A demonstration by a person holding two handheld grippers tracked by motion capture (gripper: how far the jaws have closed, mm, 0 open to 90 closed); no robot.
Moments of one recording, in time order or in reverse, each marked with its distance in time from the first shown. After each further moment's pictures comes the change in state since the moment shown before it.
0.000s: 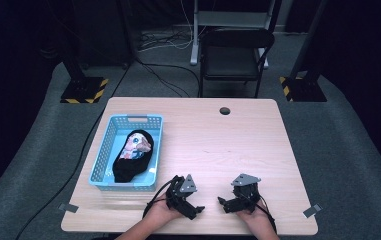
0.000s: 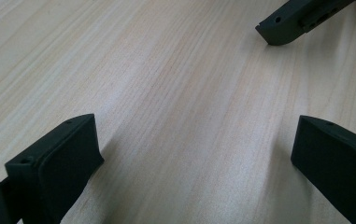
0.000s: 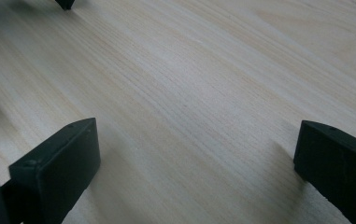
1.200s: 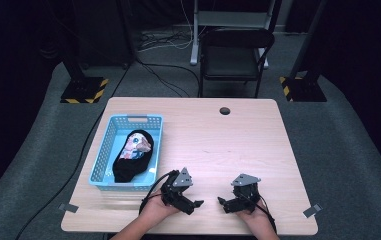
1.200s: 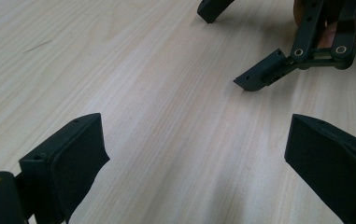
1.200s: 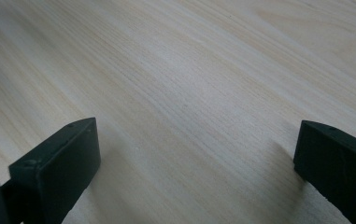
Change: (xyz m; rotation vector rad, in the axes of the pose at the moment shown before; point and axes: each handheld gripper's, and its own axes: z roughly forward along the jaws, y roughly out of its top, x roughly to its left) left arm 0.002 0.022 -0.040 -0.074 -0.002 -0.016; right arm 0.000 0.000 0.000 0.000 0.000 -0.003
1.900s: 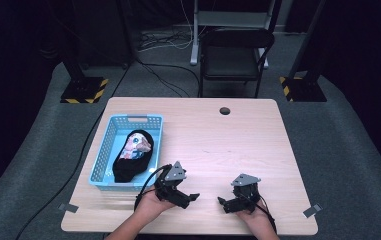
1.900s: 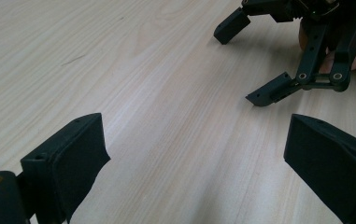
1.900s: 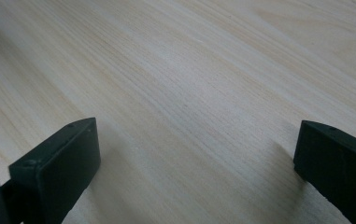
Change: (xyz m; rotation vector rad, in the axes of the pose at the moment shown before) left arm 0.011 0.006 -0.021 -0.043 0.029 -0.027; right arm 0.000 0.000 0.000 0.000 0.000 0.000
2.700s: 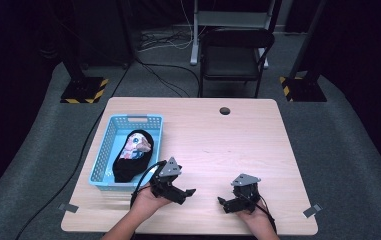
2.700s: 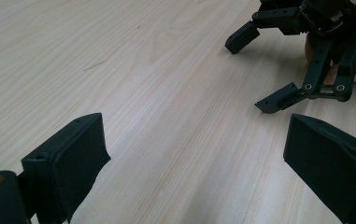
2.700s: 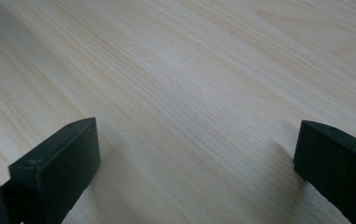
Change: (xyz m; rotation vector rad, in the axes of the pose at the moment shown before) left arm 0.009 0.004 -0.015 -0.025 0.026 -0.026; right arm 0.000 0.000 0.000 0.000 0.000 0.000
